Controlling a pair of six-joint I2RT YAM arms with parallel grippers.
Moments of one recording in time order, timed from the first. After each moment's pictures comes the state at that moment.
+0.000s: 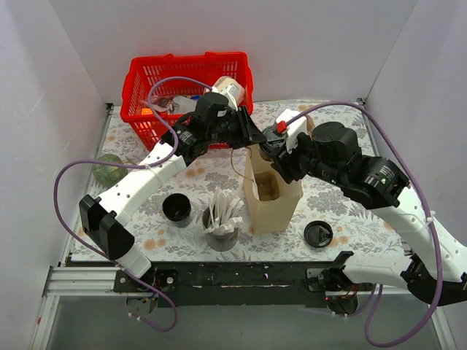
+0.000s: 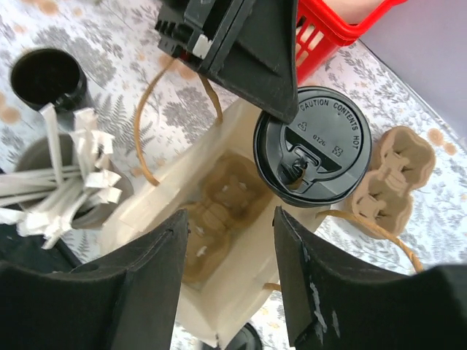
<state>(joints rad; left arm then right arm) -0.72 1.59 1.66 -0.49 0.22 -0.85 0.90 1.11 1.59 -0.90 0.10 -0.08</state>
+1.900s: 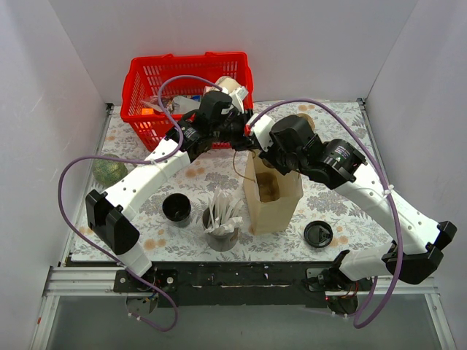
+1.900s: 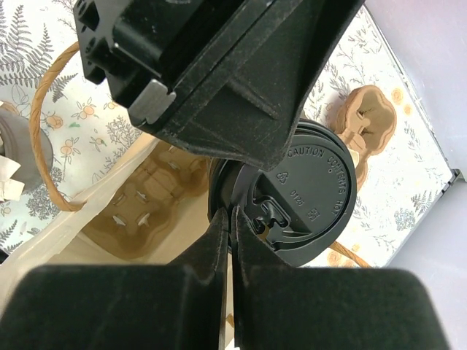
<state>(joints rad) -0.71 1.64 1.70 -0.53 0.37 -0.79 0.90 1.33 1.64 -1.01 0.26 -0.26</state>
